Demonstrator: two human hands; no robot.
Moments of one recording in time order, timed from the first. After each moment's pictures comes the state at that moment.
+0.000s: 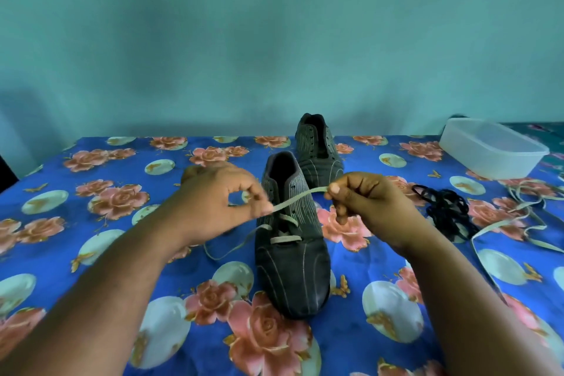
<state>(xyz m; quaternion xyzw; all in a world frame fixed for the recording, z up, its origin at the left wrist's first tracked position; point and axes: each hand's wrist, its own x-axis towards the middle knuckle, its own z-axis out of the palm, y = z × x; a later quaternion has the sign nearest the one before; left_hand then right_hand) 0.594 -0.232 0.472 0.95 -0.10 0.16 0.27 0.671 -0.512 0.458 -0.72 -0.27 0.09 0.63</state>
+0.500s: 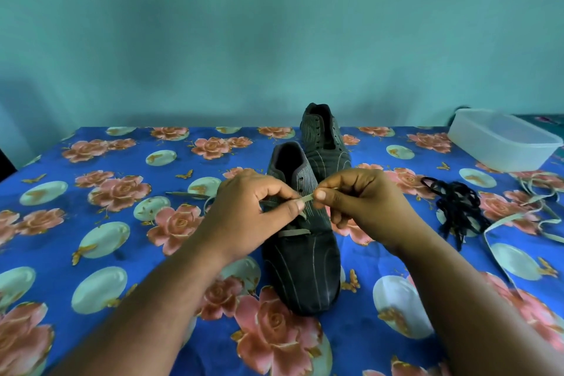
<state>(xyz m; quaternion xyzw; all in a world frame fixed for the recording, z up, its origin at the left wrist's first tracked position) 0.593 -0.275 0.443 0.88 -0.13 0.24 0.39 0.664 -0.491 0.452 -0.74 -0.29 0.08 0.61</state>
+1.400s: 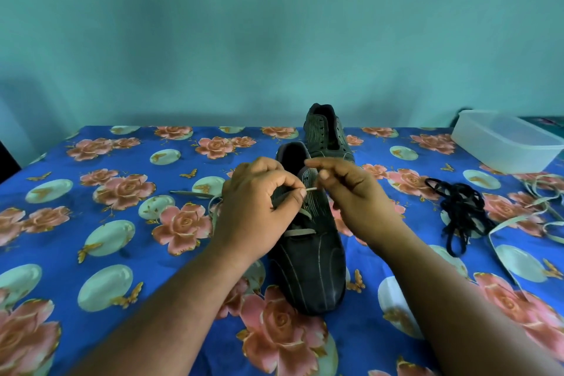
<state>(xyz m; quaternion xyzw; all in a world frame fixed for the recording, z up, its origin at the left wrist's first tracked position) 0.601 -0.288 0.433 0.88 -0.04 0.33 0.33 0.671 -0.467 0.436 -0.76 -0.30 -0.04 0.58</state>
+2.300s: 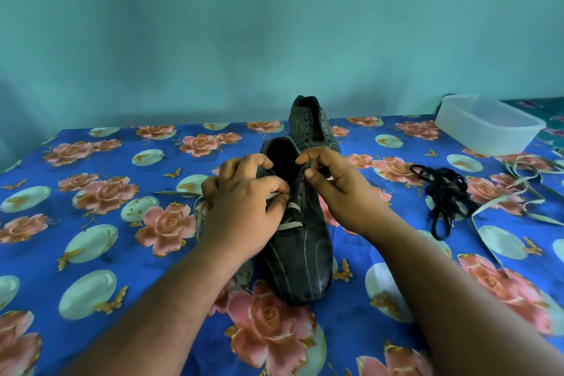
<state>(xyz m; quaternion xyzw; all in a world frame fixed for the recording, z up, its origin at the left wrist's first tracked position) 0.602 -0.293 0.431 0.95 0.00 0.27 0.18 0.691 -0.474 0.422 -0.78 -0.35 -0.07 0.51</state>
